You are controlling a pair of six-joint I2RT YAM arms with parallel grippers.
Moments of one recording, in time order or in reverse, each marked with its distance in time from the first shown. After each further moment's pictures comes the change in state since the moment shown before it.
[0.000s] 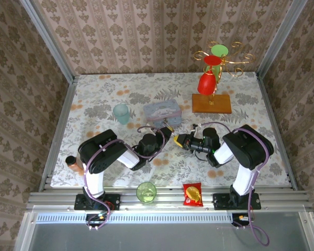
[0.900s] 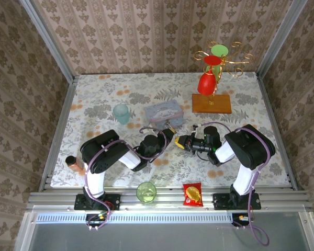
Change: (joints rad) left arm -0.024 0.019 0.006 0.018 0.020 -0.001; right arm -0.047 -0.014 0.014 -0.118 -0.094 -0.014
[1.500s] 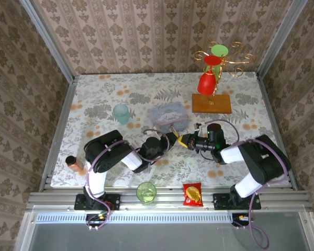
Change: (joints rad) left arm -0.013 0.050 0.000 0.018 0.073 0.055; right arm -0.031 -0.250 -0.003 -0.317 0.003 -0.117
